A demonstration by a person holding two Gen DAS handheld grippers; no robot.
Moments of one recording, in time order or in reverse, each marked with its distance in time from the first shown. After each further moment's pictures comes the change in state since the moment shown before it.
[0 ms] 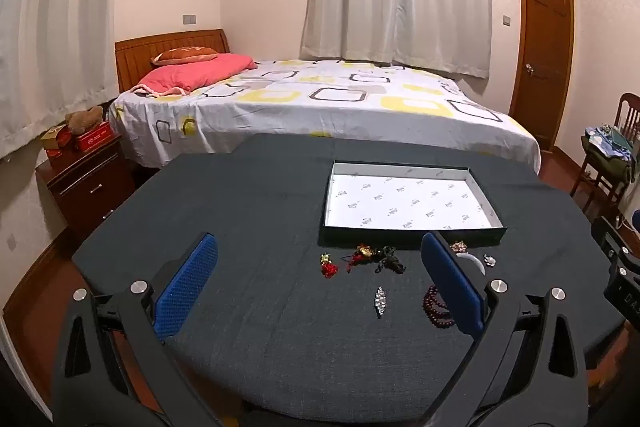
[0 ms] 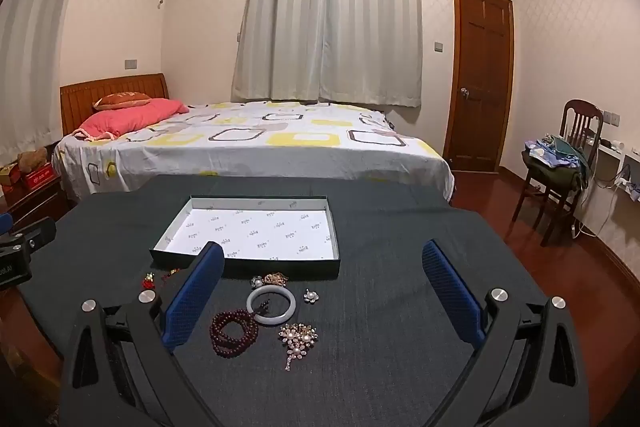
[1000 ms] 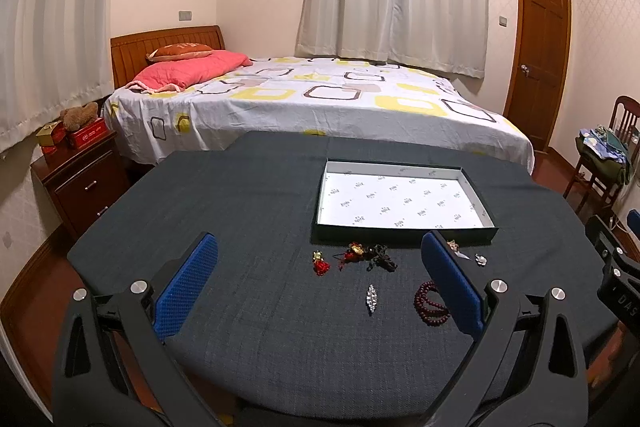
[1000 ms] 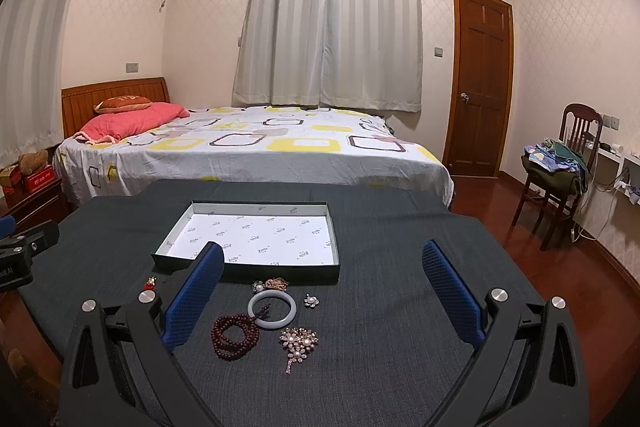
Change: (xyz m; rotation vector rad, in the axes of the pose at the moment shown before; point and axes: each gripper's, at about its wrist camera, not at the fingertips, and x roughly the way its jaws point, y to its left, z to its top) left arm -0.007 -0.005 0.004 -0.009 0.005 -0.028; right arm -0.006 -0.001 0.007 0.001 -0.022 0.003
